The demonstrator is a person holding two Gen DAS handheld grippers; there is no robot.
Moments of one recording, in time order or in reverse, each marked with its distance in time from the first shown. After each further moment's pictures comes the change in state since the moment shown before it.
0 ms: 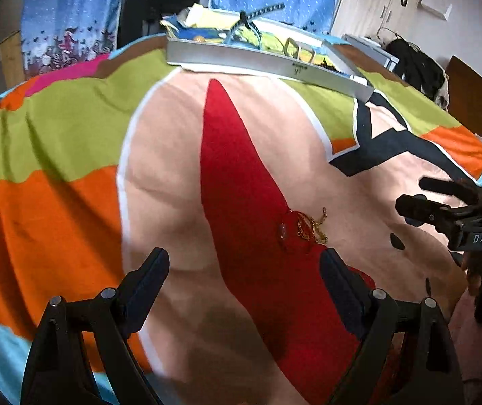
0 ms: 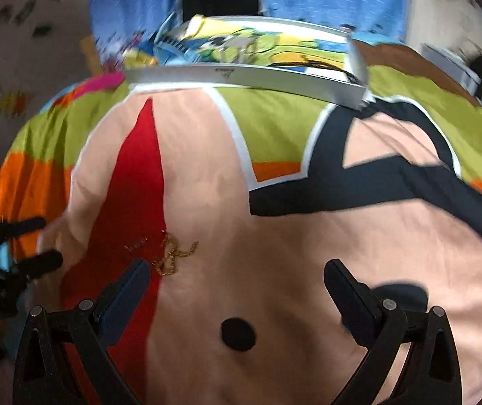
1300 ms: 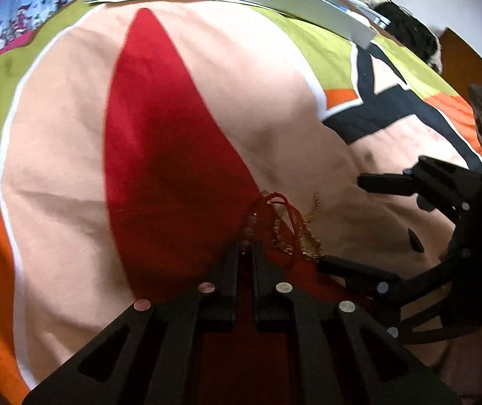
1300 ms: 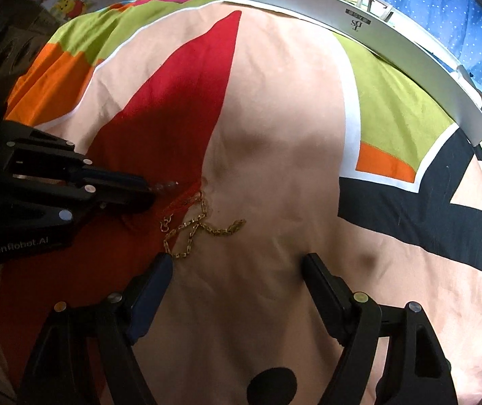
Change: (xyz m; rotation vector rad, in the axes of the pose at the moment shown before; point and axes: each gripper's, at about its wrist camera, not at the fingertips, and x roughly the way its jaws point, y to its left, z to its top) left arm 0.086 -0.009 0.014 0.029 0.164 -0.087; right arm 0.068 0.042 -0.016 -0.338 0.118 0.066
